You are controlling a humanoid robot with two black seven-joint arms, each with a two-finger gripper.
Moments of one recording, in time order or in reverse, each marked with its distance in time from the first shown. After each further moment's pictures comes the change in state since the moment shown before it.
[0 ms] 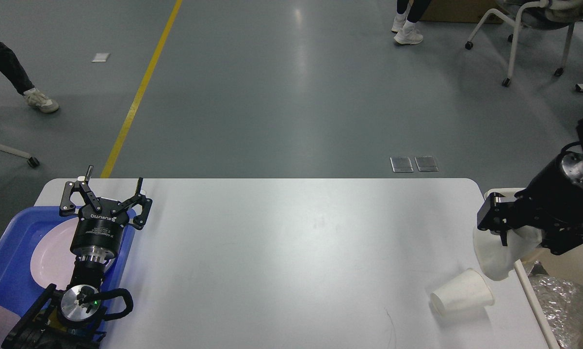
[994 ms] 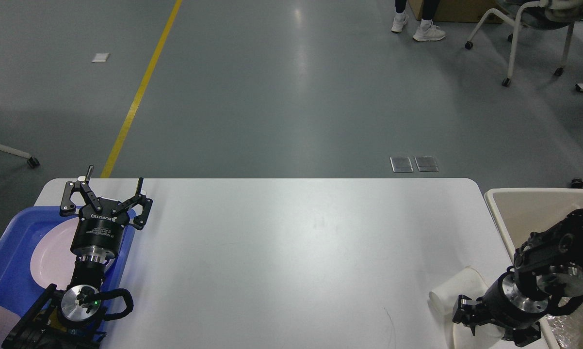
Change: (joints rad) left arm 0.000 0.000 0.001 0.000 0.000 0.000 0.000; right arm -0.756 0.019 0.274 -0.149 -0.113 -0.403 -0.006
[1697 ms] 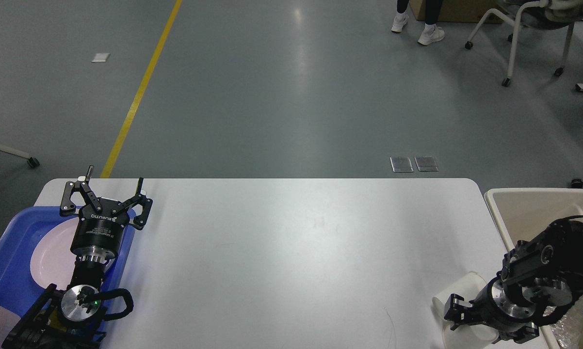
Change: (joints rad) left arm 0.000 0.000 0.000 0.000 0.000 0.000 0.000; right arm -0.070 0.070 0.007 -0.015 -0.006 -0.134 0.000
